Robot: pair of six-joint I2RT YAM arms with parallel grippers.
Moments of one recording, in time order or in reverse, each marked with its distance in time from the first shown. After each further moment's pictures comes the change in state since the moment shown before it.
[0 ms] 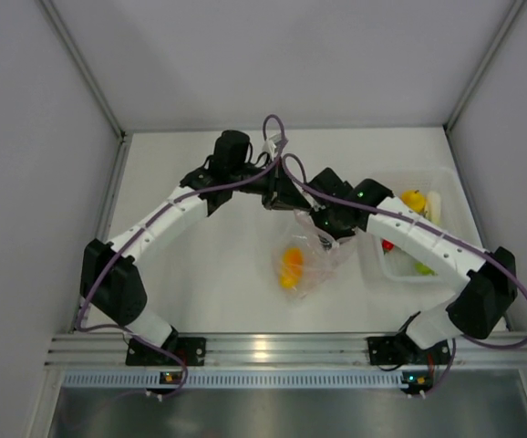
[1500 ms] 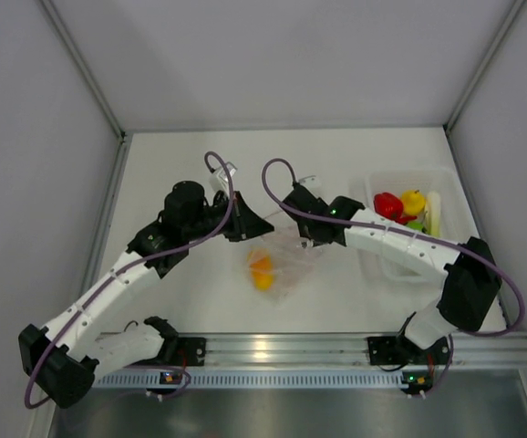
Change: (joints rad) left arm -0.027 -0.552 -0.418 -0.025 -0.440 0.161; right arm 0.130 0.082 -0.085 0.229 0.345 0.217
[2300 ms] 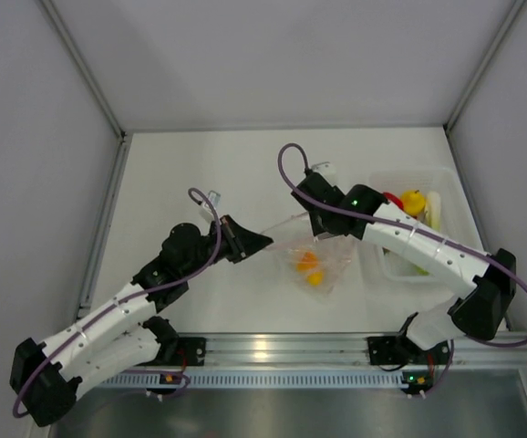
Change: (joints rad) left arm -0.103 -0.208 -0.382 0.358 -0.269 -0.283; right arm -0.019 -0.082 0.145 -0.190 0.037 -0.049
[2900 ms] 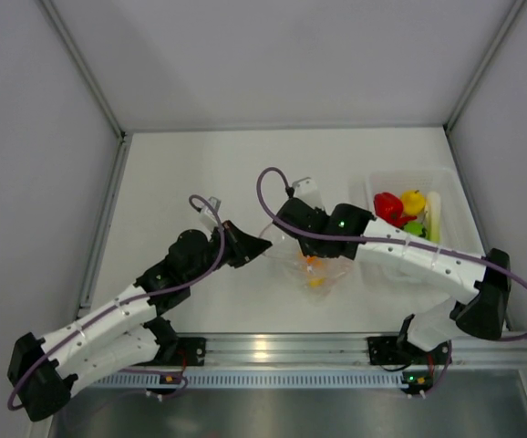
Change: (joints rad) left arm -0.093 -0.013 -0.034 -0.034 -0.179 -0.002; right arm 0.203 -0.005 -0.005 -0.024 0.111 0.081
